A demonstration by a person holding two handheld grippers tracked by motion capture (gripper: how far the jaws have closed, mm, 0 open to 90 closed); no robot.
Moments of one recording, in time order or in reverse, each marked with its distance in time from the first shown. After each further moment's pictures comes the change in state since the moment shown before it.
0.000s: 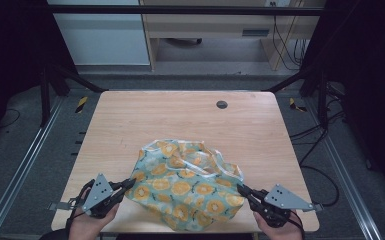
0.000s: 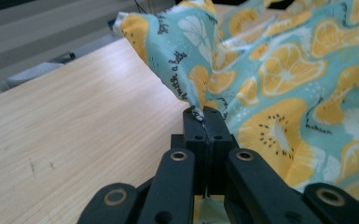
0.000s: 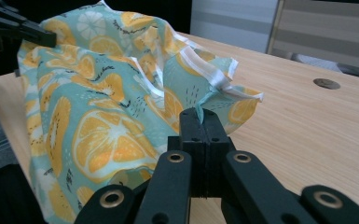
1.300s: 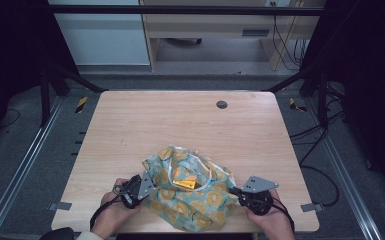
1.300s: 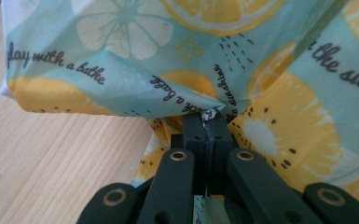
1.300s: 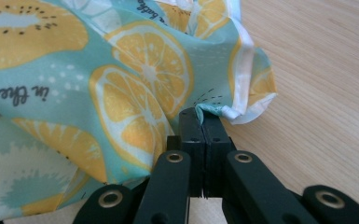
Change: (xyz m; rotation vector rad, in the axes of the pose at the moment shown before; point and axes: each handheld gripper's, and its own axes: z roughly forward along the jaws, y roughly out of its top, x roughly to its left) left arm -0.015 -0.016 0.096 0.398 -0.013 0.281; right arm -0.019 -0.027 0.056 0.372 0.035 -0.055
